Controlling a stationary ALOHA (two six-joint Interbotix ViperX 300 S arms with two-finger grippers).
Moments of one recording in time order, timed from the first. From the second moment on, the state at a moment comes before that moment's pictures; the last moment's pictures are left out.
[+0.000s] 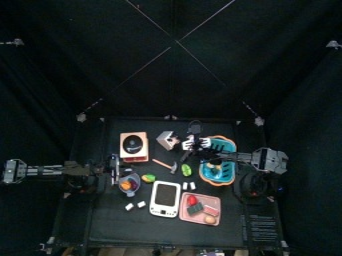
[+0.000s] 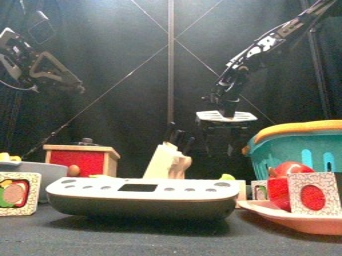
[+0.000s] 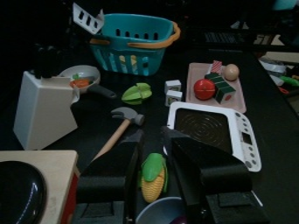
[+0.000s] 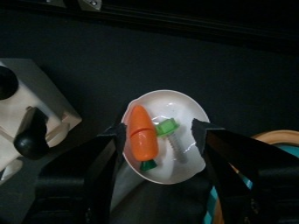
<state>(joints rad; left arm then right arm) 0.16 -0.88 1.27 0.39 -0.17 -0.35 -0.34 0.05 0.45 -0.92 0.88 1.61</state>
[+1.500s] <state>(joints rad) 0.16 -0.88 1.27 0.39 -0.14 -0.35 -0.01 0.08 0.31 -0.90 0.98 1.60</state>
